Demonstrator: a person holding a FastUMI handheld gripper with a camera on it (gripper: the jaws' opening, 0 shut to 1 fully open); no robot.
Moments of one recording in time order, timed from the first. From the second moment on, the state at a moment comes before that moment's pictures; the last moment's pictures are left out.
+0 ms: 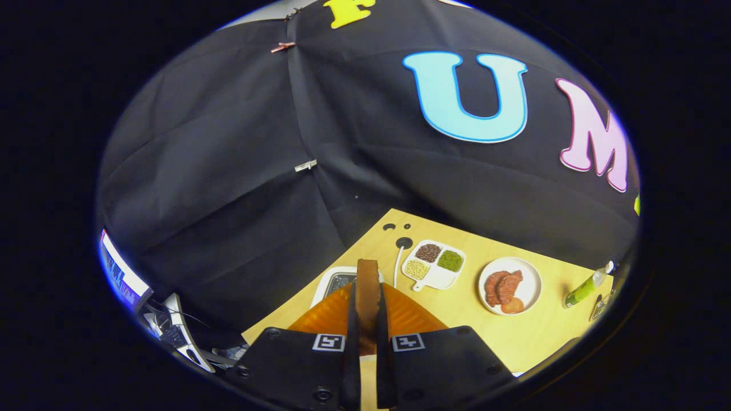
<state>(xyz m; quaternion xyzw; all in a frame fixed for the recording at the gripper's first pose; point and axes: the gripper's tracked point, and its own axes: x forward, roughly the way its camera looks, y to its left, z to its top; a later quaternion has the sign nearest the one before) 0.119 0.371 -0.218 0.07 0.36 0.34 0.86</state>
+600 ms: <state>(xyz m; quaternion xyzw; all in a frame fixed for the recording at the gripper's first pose) 0.079 0.202 -0.313 0.08 0.41 0.18 0.89</state>
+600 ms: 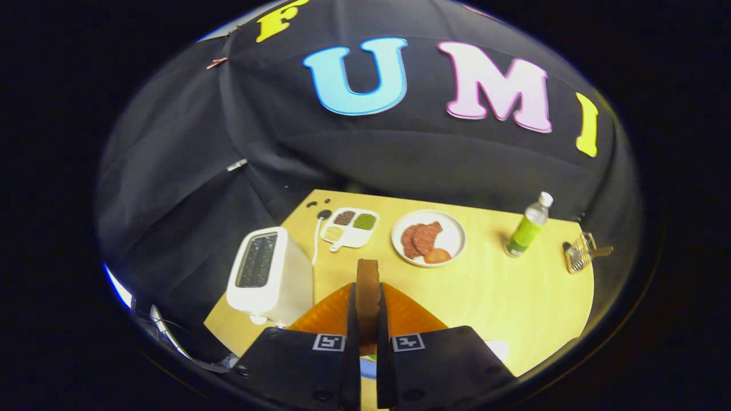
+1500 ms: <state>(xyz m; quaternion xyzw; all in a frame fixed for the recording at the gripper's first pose) 0.022 0.201 -0.457 0.25 0.44 0.09 0.86</state>
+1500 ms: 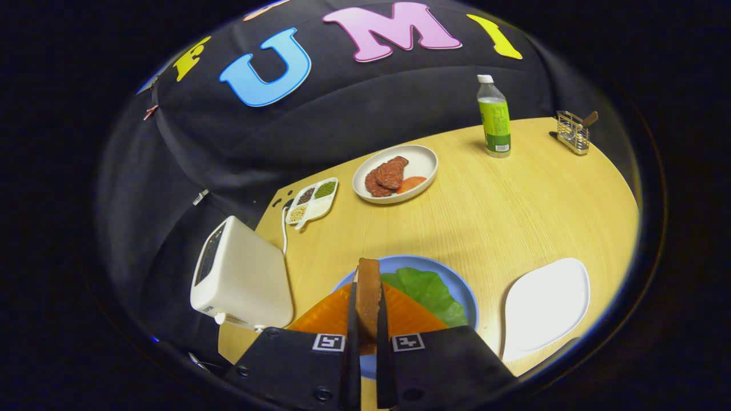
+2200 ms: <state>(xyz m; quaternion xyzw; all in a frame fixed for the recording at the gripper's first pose) 0.004 0.153 -0.501 0.18 0.50 0.08 0.84</state>
